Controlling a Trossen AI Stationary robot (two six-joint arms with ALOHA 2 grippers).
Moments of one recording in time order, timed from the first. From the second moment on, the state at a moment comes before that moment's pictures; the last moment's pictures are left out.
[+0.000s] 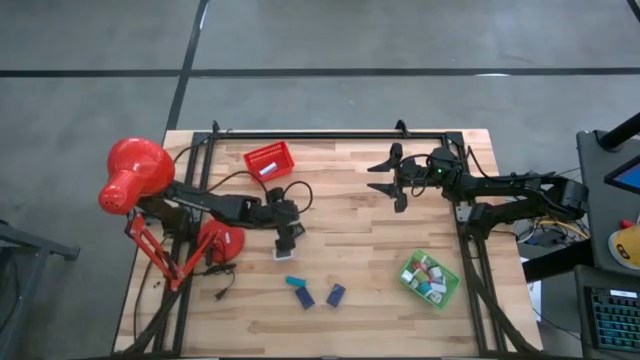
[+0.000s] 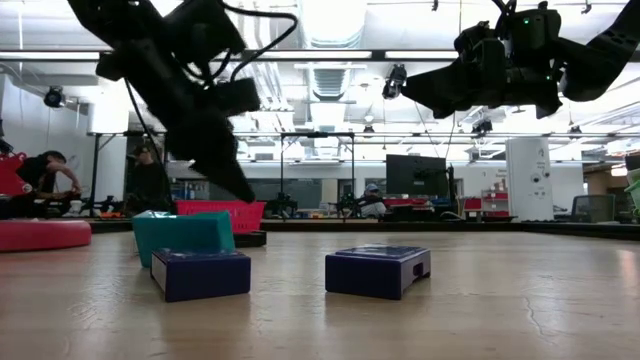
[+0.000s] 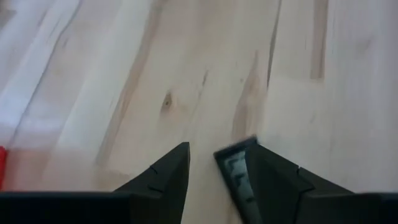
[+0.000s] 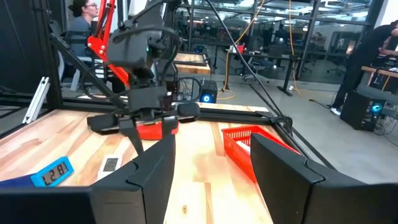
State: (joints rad) left arm -0.05 1.52 0.71 -0.11 -0.27 -0.14; right arm -0.50 1.18 0.34 0.86 -0.51 -0.06
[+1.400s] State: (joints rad) left arm -0.05 1.50 0.63 -0.10 -0.13 -0.69; right arm -0.50 1.18 0.34 0.86 -0.51 -0.06
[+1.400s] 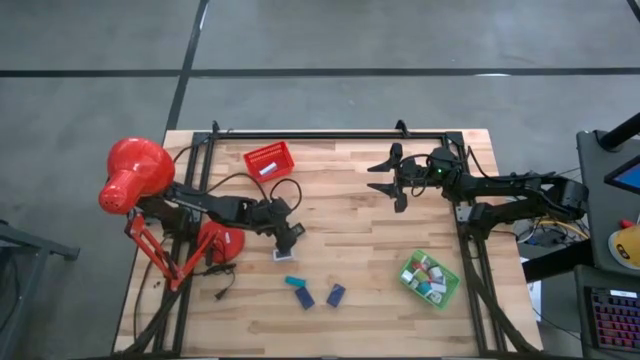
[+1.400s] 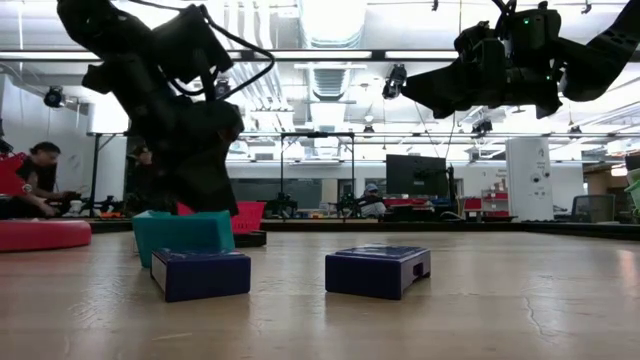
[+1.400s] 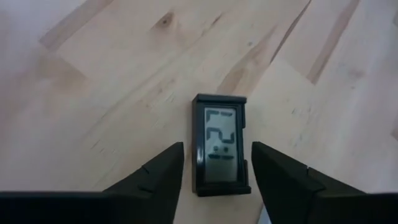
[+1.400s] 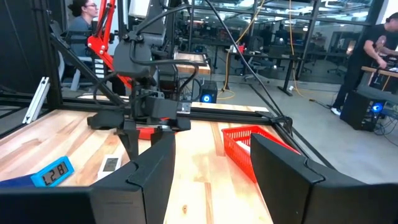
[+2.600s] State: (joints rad) left arm -0.05 1.59 0.63 -0.04 -0.09 -0.64; right arm -0.50 1.18 0.34 0.86 -0.51 -0.06
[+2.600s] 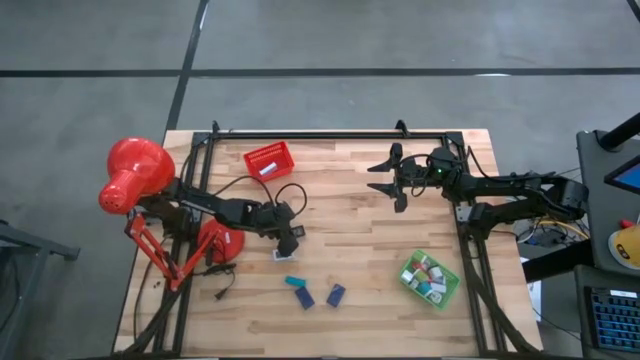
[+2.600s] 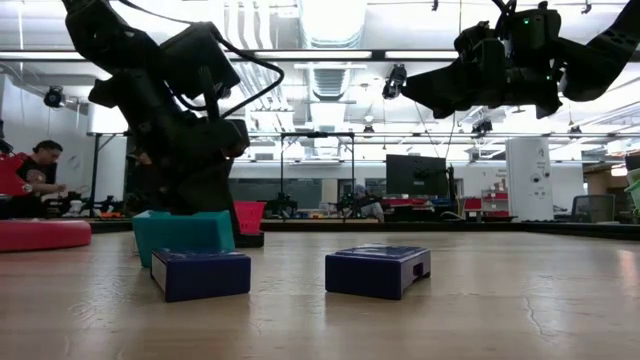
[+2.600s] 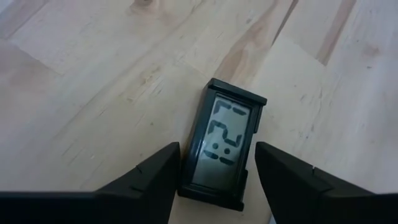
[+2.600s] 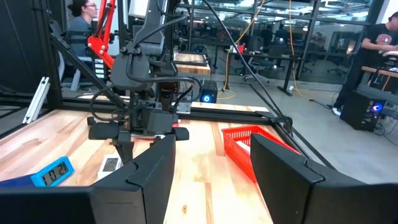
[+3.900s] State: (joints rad) left arm -0.05 1.59 0.64 -0.03 -0.10 -0.60; right arm -0.50 1.18 0.34 0.86 -0.51 -0.06
